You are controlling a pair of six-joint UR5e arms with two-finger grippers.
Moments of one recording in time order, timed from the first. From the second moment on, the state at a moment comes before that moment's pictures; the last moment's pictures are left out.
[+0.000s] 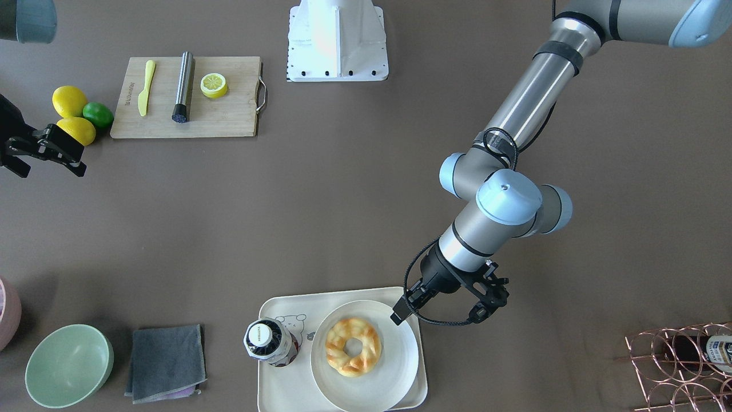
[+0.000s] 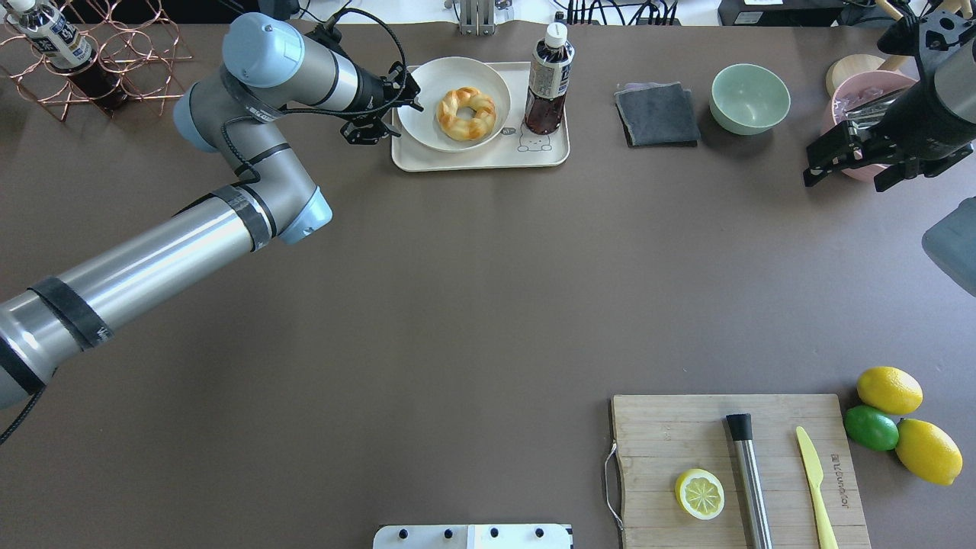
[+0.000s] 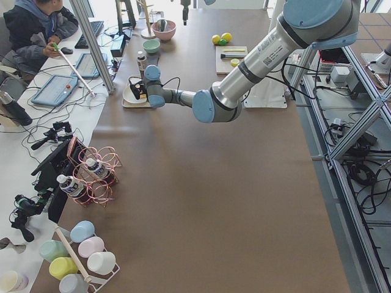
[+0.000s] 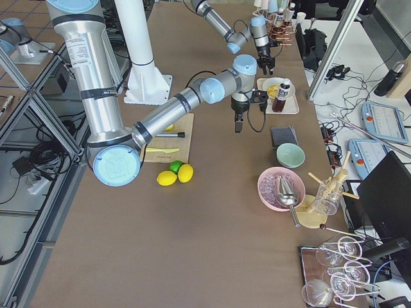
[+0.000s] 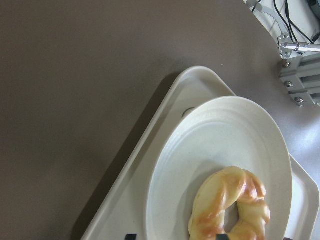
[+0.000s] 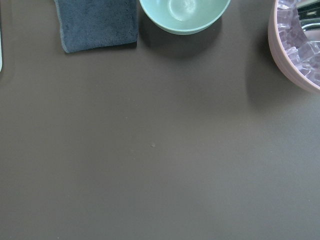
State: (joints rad) left arm -0.83 -2.49 -0.84 -2.62 -1.98 -1.86; right arm 1.12 -1.36 1.98 -1.70 2.27 0.70
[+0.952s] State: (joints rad) left arm -1.17 -1.93 -1.69 -1.88 -2.33 -0.84; right arm 1.24 -1.41 1.92 -1.70 2.27 0.43
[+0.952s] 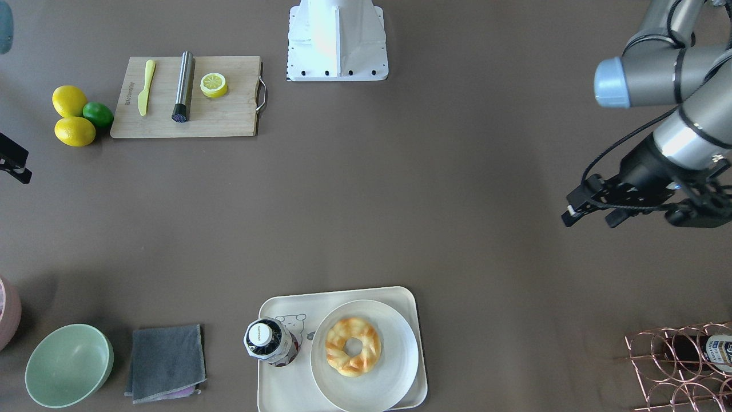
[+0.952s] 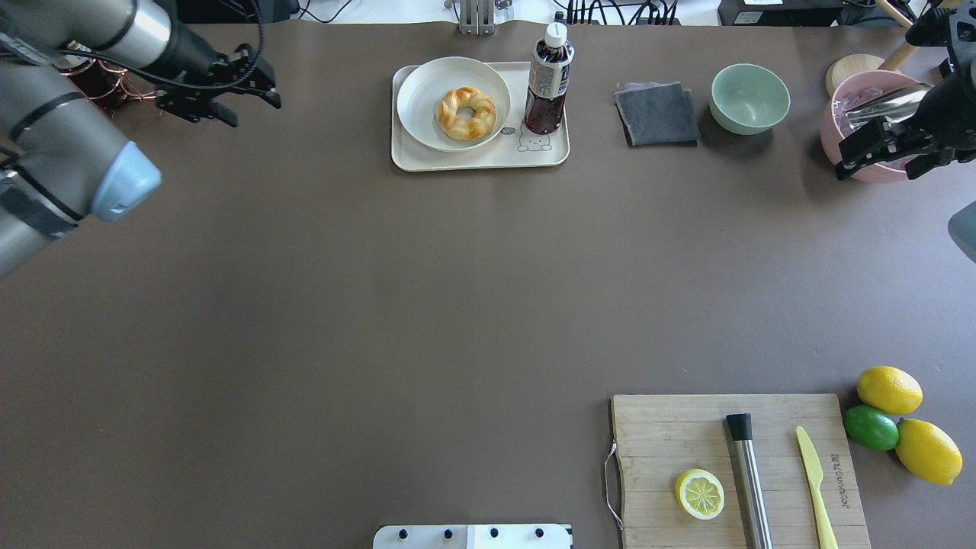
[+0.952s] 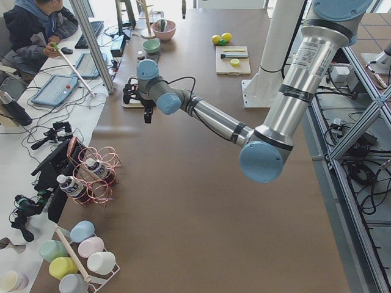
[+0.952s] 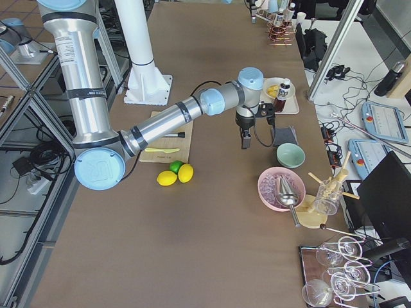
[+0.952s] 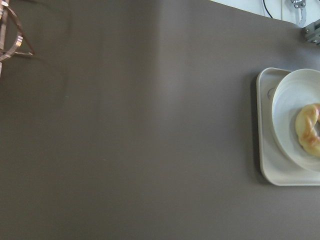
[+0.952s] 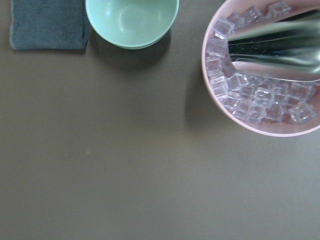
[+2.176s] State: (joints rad) left arm -1.63 -1.55 -1.82 -1.40 -2.28 0.45; right arm 1.56 -1.62 1.83 -1.70 2.27 -0.13
